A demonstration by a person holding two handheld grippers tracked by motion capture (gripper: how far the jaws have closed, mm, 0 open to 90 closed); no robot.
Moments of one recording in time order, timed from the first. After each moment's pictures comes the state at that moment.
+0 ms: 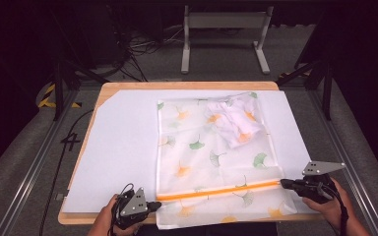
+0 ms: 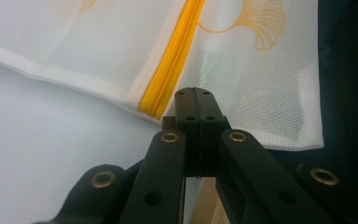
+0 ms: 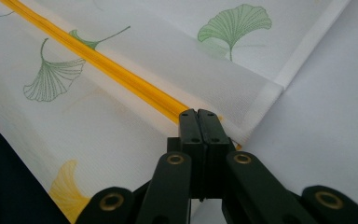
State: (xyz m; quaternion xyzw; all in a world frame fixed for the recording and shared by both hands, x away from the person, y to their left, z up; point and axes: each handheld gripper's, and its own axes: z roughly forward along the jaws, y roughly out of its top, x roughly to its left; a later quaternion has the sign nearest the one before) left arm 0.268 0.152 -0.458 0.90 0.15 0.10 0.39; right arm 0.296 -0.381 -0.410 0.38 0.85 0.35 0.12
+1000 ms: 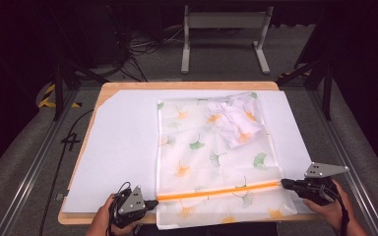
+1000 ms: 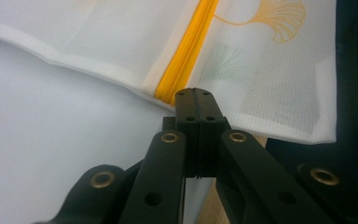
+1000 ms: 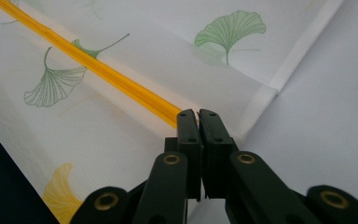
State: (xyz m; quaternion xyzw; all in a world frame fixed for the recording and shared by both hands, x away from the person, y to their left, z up) left arm 0.271 0.160 -0.457 0.90 0.18 0.10 0.38; right arm 0.291 -0.384 -0.413 0.37 0.84 0.36 0.14
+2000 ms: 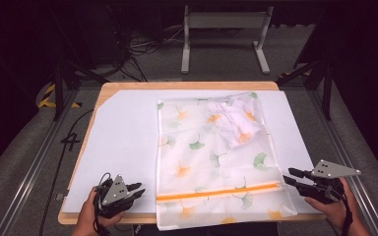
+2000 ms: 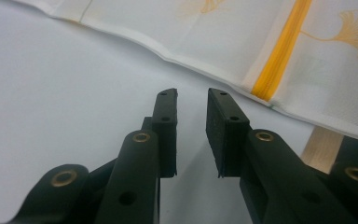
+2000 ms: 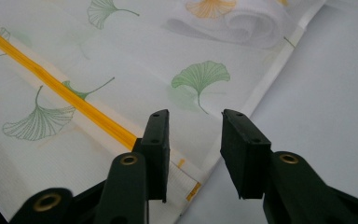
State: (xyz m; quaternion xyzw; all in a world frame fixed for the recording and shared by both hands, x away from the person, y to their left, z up) left arm 0.284 0.195 -0.439 0.87 0.24 0.19 0.39; right arm 0.287 -0.386 -0.397 0.35 0.82 0.39 0.22
